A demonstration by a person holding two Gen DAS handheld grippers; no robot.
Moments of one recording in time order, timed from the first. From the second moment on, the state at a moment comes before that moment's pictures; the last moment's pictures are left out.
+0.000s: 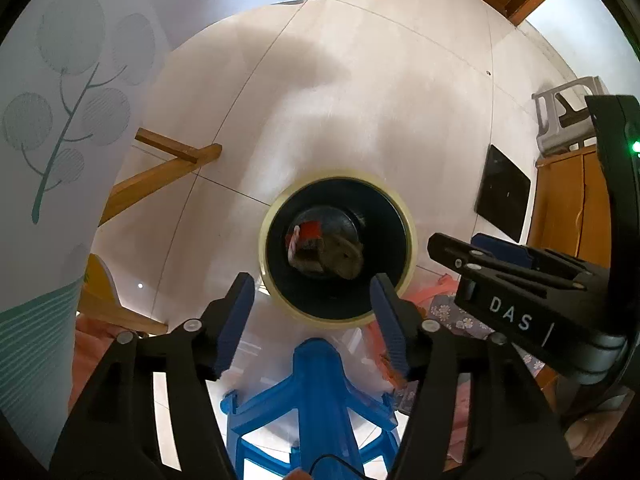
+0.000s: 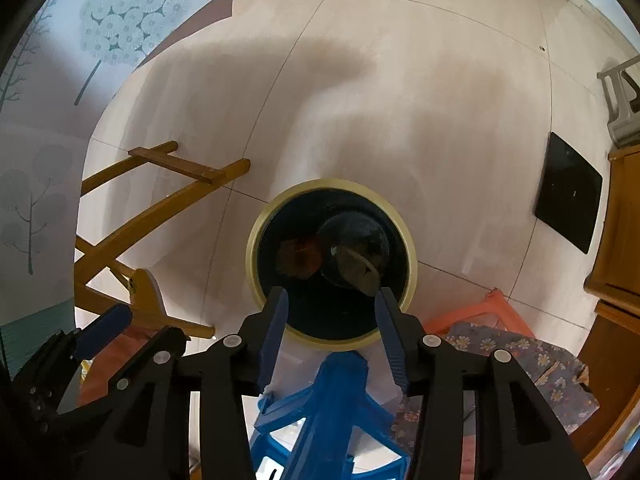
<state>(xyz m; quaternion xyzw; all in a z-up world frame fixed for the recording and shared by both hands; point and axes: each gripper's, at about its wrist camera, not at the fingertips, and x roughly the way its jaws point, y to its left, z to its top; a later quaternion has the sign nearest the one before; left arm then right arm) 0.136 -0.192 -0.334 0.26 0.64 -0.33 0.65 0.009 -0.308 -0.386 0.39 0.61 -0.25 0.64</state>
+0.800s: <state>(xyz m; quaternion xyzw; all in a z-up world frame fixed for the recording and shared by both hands) 0.091 -0.117 -0.146 0.24 0.51 -0.42 0.70 -0.001 -0.258 -0.229 0.38 0.52 -0.25 0.72</state>
